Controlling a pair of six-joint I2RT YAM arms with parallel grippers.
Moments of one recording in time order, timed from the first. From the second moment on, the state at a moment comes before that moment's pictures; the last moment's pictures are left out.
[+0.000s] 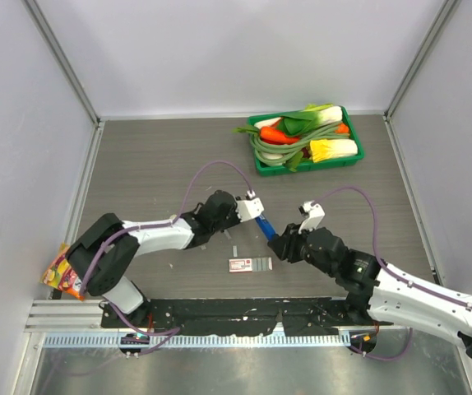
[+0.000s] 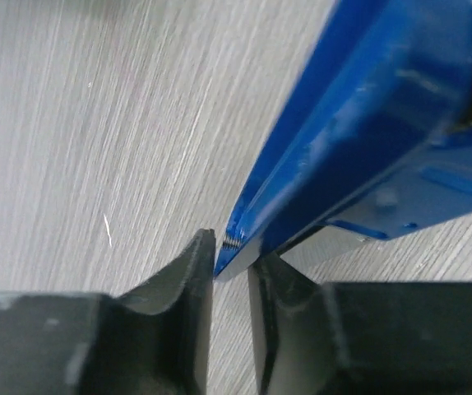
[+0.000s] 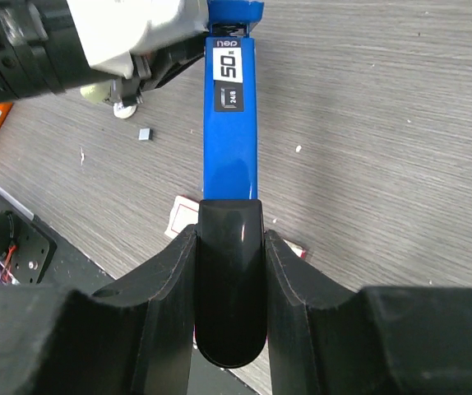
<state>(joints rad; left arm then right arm) -0.84 1.60 0.72 0.26 -0.18 0.57 0.99 0.66 0.39 -0.17 0.25 0.69</state>
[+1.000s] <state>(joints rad) -0.33 1.30 1.07 -0.40 0.46 0.14 0.89 1.57 0.96 0.13 0.26 0.29</state>
